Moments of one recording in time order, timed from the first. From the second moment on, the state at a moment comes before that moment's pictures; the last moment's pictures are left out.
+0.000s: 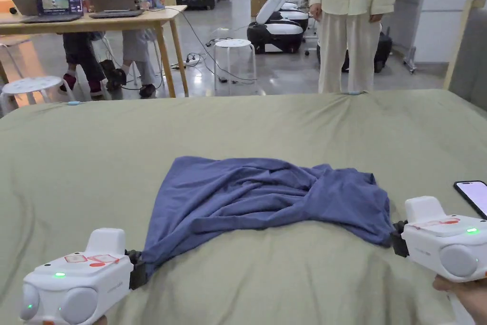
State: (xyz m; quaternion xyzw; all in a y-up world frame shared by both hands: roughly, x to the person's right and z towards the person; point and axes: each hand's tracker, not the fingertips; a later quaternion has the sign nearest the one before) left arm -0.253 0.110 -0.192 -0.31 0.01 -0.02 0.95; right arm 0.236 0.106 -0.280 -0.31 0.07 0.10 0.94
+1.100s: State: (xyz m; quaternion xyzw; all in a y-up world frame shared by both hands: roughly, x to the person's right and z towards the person) left arm -0.224 0.078 -0.212 -0.35 0.03 -0.03 0.94; right arm 0.247 0.111 -0.268 -0.32 0.08 0.09 0.94
